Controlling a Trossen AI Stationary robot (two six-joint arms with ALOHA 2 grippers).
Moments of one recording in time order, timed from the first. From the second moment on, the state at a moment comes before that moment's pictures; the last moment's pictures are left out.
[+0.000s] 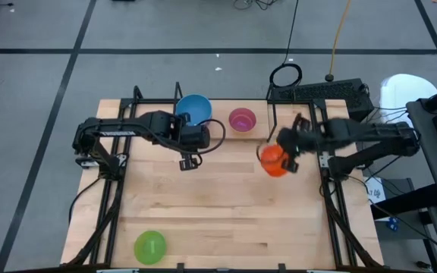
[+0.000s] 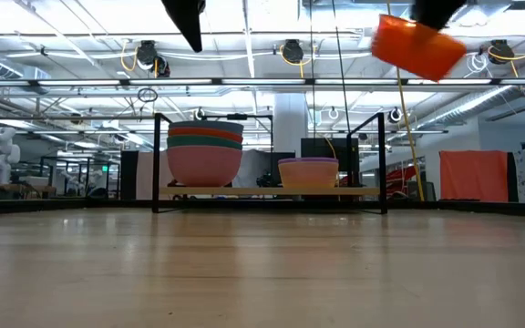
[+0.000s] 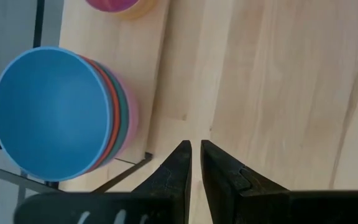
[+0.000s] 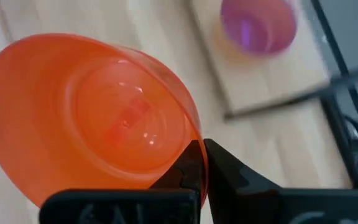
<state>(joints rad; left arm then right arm) -0.02 1.70 1.84 -1.41 -0.29 -0.11 0.06 1.18 1.29 -1.29 0.31 0.32</state>
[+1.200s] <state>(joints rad) 0.11 1.70 1.84 -1.42 -0.28 -0.11 -0.69 1.63 1.30 -0.55 -0.16 -0.25</state>
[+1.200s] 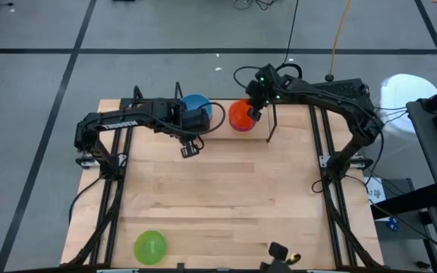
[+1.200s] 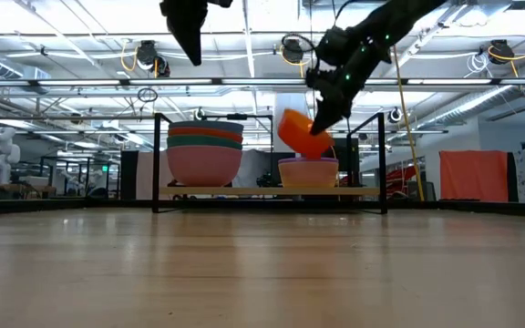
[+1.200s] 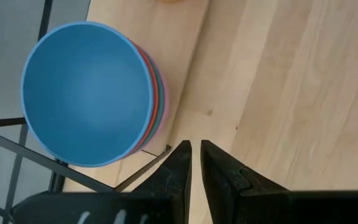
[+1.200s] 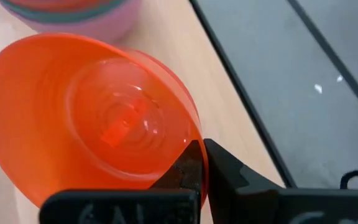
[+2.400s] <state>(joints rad) 0.13 1.70 1.84 -1.46 -0.26 -0.11 -0.67 1.64 1.30 -0.54 -0.15 -0.39</state>
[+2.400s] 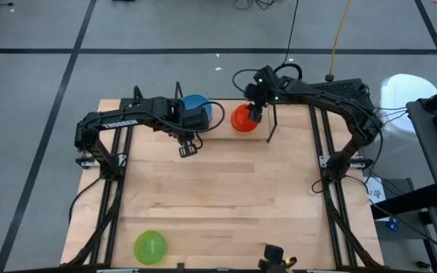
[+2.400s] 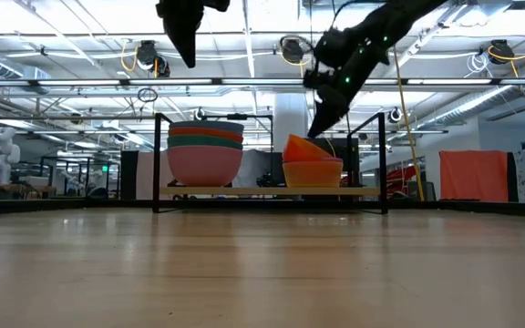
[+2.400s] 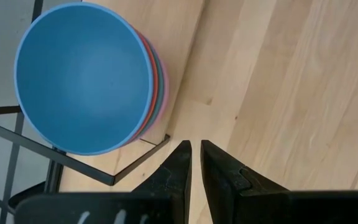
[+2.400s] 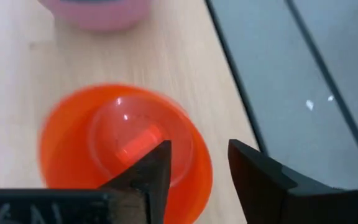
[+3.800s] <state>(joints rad) 0.13 1.70 1.84 -1.46 -0.26 -0.12 -0.66 1.56 1.11 -0.18 -0.35 -0.38</state>
